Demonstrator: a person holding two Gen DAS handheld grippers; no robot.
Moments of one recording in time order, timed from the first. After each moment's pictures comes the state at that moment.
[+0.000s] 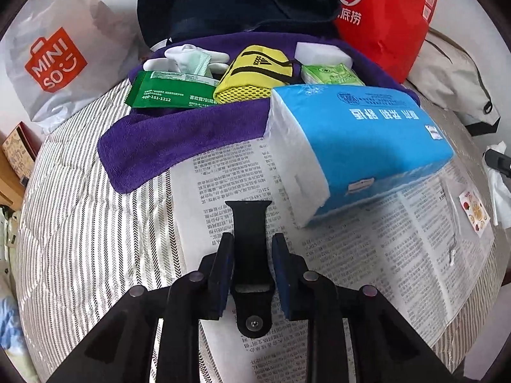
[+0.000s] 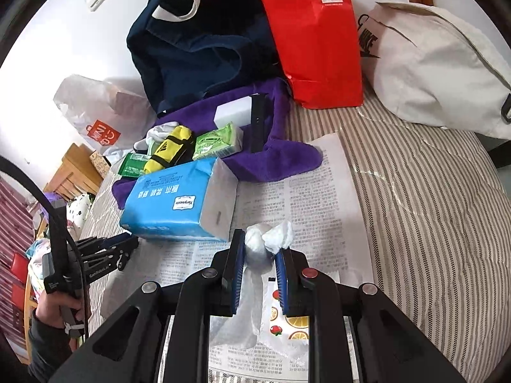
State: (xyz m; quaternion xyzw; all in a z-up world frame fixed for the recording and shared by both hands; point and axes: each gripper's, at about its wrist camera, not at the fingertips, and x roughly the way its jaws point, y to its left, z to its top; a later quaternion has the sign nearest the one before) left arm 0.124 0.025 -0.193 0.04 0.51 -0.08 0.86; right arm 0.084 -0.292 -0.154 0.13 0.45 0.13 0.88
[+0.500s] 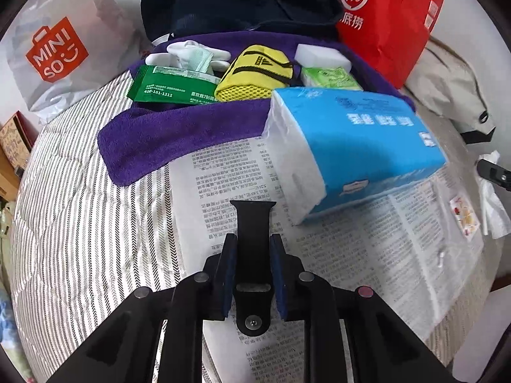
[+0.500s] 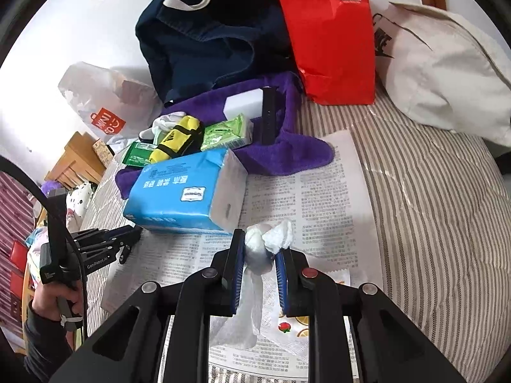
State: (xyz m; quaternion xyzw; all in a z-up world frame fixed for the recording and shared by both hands) left arm 0.123 0.027 -0.189 0.03 0.52 -0.09 0.85; right arm 0.086 -0.280 -0.152 0.11 0.46 0.14 0.87
